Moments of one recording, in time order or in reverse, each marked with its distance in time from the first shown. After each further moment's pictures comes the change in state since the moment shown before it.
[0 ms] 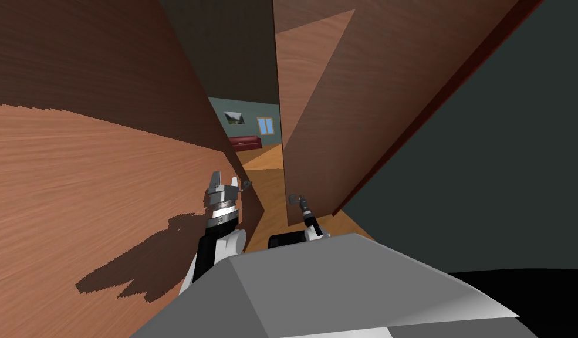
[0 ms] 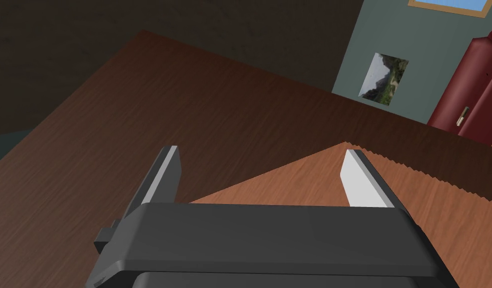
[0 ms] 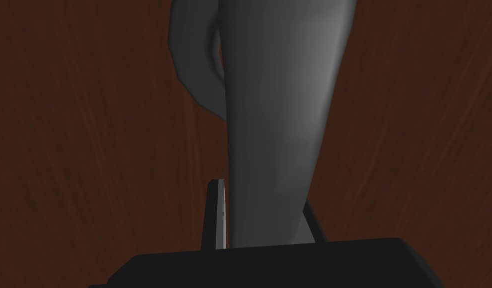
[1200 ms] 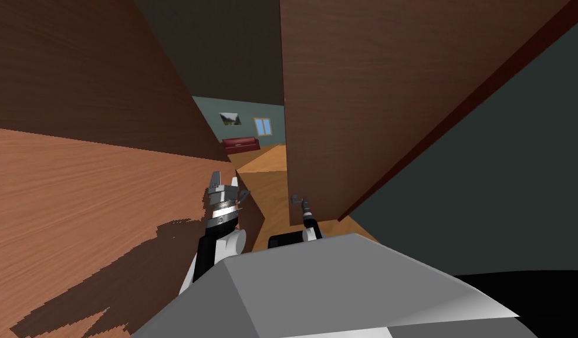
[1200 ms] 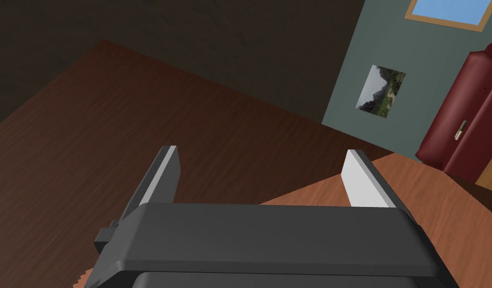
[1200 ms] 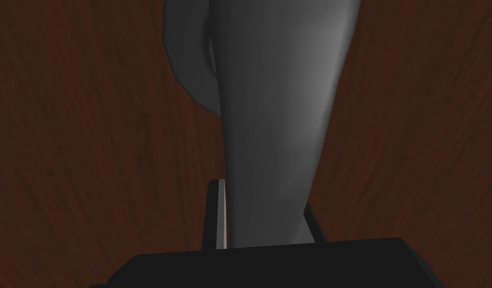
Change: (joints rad) arm 0.049 0.028 0.022 -0.056 -0.226 -0.031 0.187
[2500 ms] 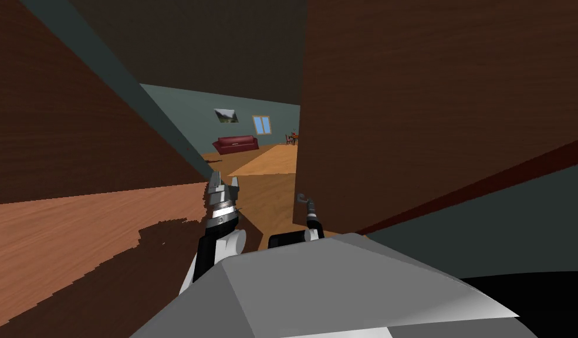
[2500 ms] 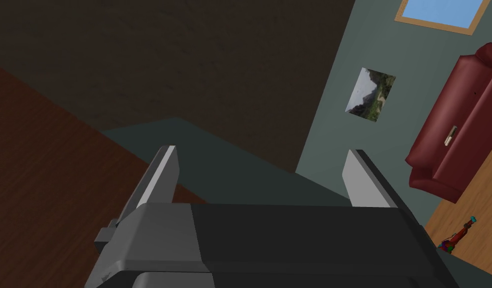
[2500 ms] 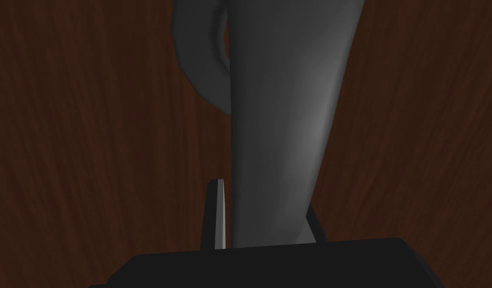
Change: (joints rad) arm 0.045 -0.030 0.015 -0.056 -0.191 -0.078 0.139
